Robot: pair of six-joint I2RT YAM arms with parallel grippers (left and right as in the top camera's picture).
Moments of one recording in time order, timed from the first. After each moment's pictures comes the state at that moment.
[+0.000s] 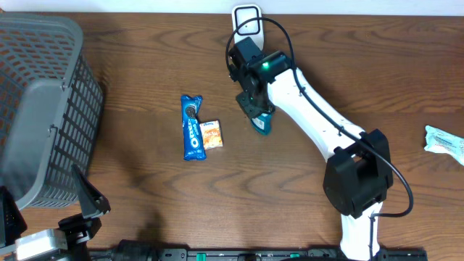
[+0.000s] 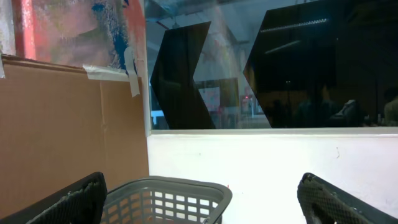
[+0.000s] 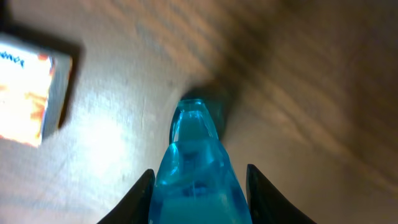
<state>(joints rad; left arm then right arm) -0.13 0.02 0.73 -0.27 -0.38 0.22 0.56 2.09 1.84 -1.16 0.08 -0.02</state>
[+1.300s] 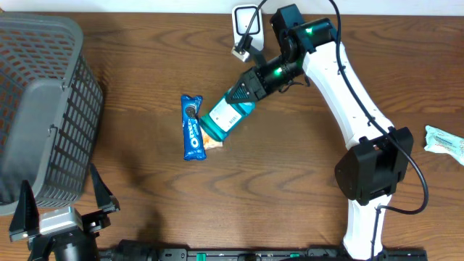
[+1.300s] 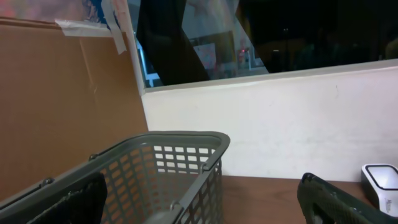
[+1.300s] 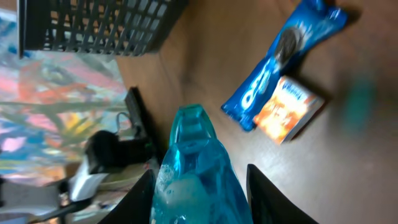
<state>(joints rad) -0.13 0.01 0.73 -0.48 -0.38 0.22 0.38 2.12 2.08 -1.33 -0.92 -0.24</state>
